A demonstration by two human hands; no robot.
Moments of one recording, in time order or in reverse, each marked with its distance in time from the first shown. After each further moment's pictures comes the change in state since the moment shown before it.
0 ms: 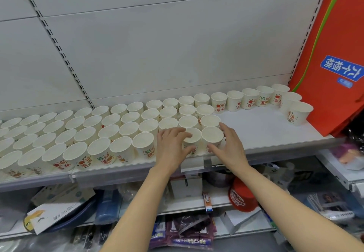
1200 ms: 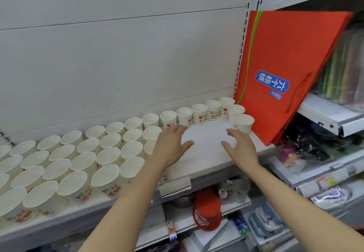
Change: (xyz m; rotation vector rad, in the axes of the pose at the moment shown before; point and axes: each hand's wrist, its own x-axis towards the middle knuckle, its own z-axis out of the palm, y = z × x) left_hand 0.115 0.130 0.047 -0.135 -0.297 0.197; right_hand 0.051 0.136 -0.136 -0.286 0.183 0.179
